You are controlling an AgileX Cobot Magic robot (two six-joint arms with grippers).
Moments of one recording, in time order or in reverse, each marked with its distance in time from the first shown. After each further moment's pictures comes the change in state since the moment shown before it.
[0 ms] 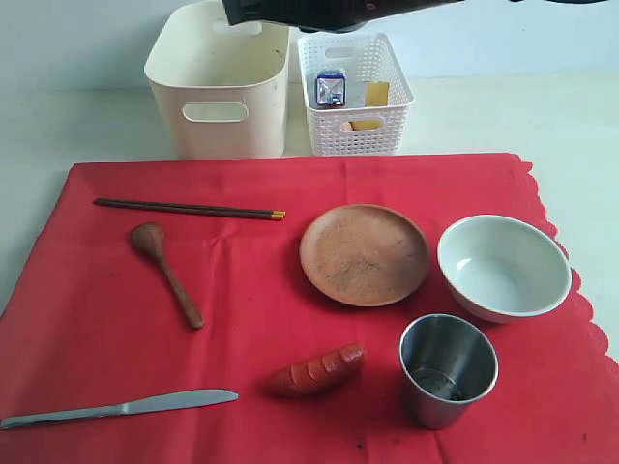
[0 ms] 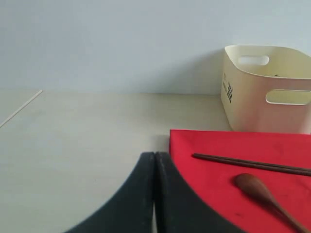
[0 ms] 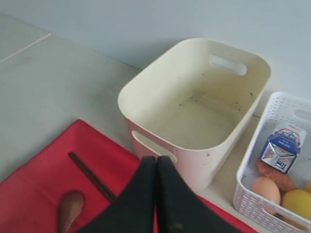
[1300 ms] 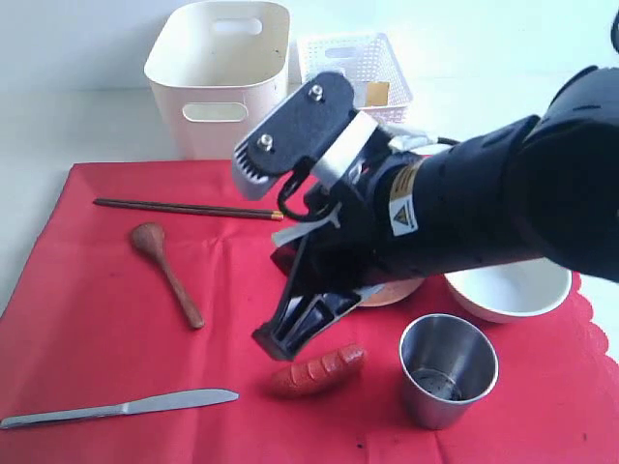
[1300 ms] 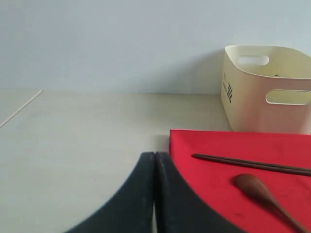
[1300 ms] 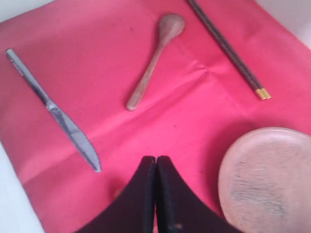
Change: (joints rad) left arm 0.000 0.000 0.000 0.000 0.000 0.000; right arm 0.277 -0.205 0.450 0.021 0.118 -0.132
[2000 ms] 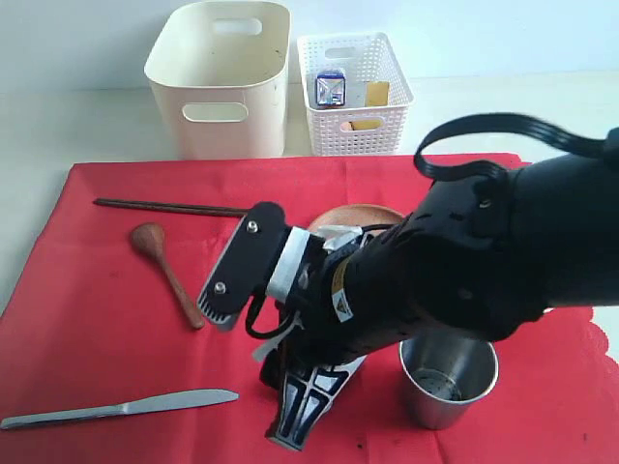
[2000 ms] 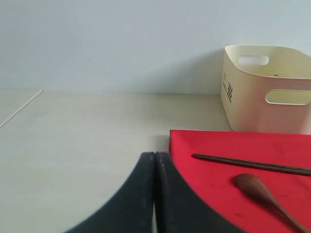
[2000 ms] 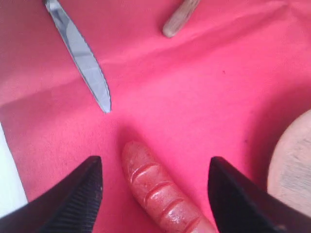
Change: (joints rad) left arm 0.000 0.000 0.000 0.000 0.000 0.000; right arm 0.049 0.229 0.002 -0.038 0.012 -0.135
